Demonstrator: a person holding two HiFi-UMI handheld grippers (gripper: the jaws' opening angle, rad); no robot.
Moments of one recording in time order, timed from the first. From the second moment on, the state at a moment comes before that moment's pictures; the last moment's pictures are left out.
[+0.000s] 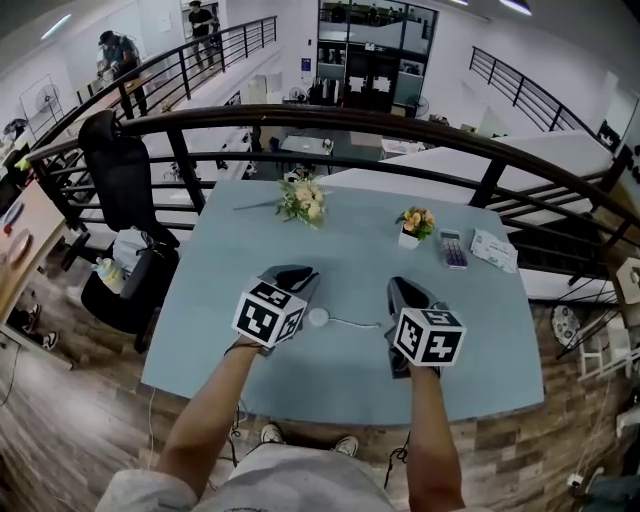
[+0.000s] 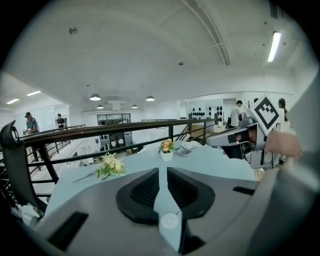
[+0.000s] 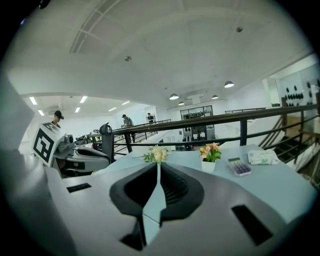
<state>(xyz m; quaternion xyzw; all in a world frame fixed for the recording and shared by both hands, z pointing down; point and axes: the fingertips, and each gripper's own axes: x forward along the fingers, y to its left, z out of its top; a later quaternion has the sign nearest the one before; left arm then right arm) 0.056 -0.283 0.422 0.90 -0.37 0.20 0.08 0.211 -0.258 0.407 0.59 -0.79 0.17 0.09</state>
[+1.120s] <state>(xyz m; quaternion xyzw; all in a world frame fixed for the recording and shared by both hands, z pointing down) 0.017 -0.277 0.377 0.88 -0.45 0.13 0.03 0.193 -0.243 0.358 0.60 -0.80 0.06 0.07</state>
